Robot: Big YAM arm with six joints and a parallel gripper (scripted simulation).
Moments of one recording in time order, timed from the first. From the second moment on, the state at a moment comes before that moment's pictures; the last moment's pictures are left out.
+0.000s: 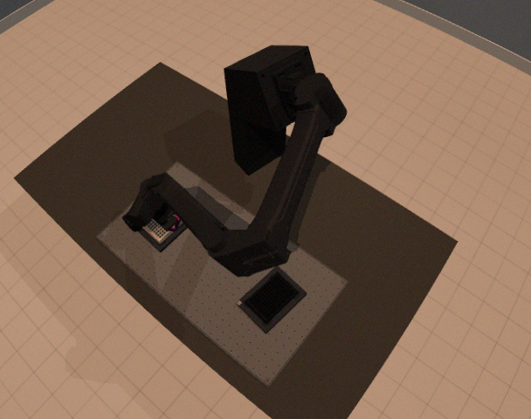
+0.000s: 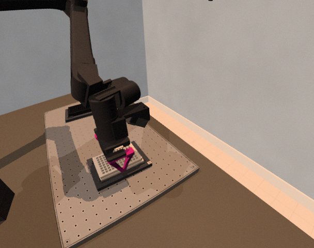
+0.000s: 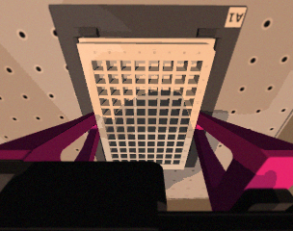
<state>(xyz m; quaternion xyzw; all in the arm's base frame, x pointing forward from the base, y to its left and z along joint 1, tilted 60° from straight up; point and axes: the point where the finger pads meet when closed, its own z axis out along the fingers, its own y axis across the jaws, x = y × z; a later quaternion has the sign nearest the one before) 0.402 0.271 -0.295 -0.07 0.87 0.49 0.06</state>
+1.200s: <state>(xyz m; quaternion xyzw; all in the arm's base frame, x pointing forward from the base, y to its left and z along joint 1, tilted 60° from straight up) 0.401 0.266 -0.293 -0.07 0.86 0.49 0.05</state>
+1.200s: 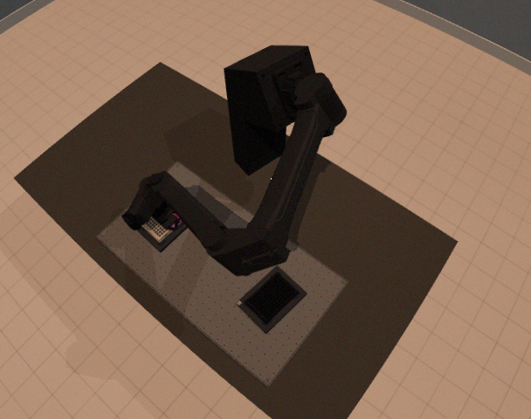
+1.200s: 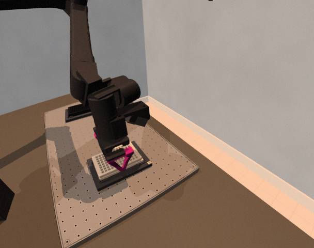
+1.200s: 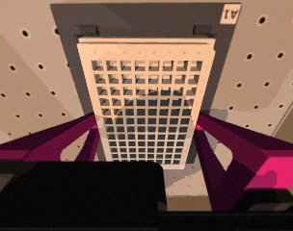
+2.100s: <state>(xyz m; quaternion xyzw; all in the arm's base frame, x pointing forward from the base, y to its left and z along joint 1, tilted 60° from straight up) 0.400 0.233 -0.274 -0.07 0.86 0.50 0.05</state>
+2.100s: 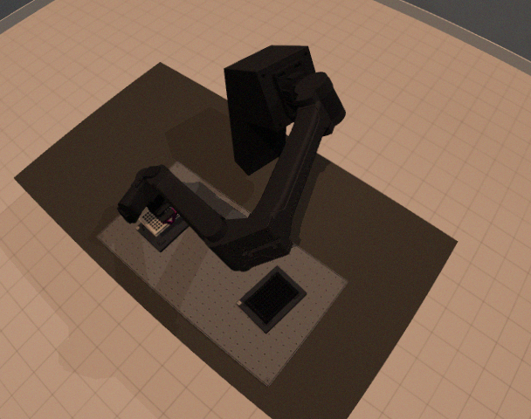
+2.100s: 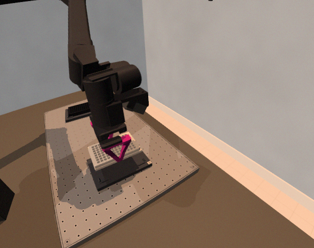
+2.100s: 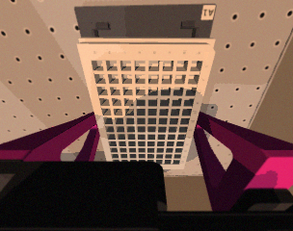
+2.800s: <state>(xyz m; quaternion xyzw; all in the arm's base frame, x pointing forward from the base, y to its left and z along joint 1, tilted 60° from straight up) 0.400 0.204 -0.258 -0.06 0.87 0.49 0.05</state>
